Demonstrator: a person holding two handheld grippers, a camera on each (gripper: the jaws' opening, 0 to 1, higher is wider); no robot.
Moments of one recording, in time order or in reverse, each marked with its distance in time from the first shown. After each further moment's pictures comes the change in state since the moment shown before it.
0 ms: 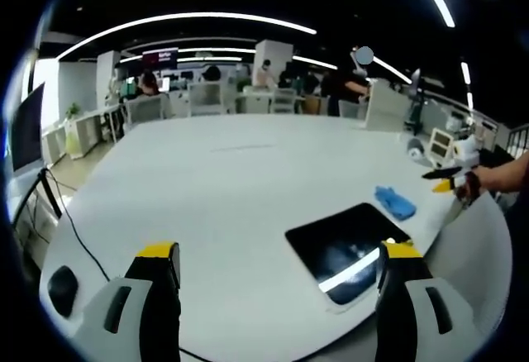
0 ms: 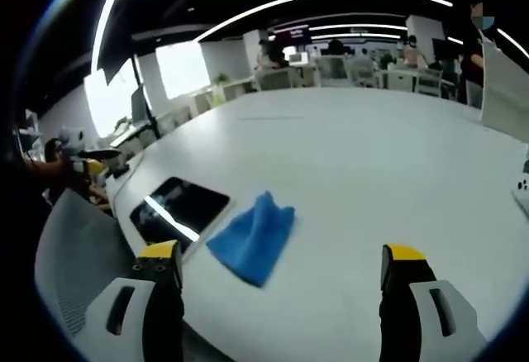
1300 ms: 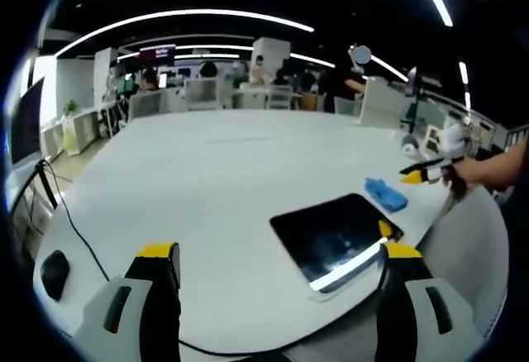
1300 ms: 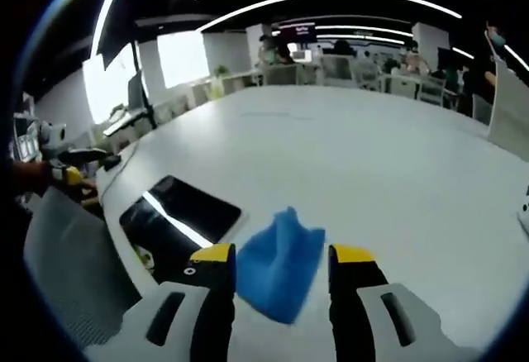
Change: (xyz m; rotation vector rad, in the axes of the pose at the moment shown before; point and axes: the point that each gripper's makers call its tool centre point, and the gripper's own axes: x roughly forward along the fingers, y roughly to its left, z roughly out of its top) left arm -0.009 -0.023 -0.018 -0.010 0.016 -0.012; right arm 0.058 0.036 0.014 -0.075 0.047 -0.025
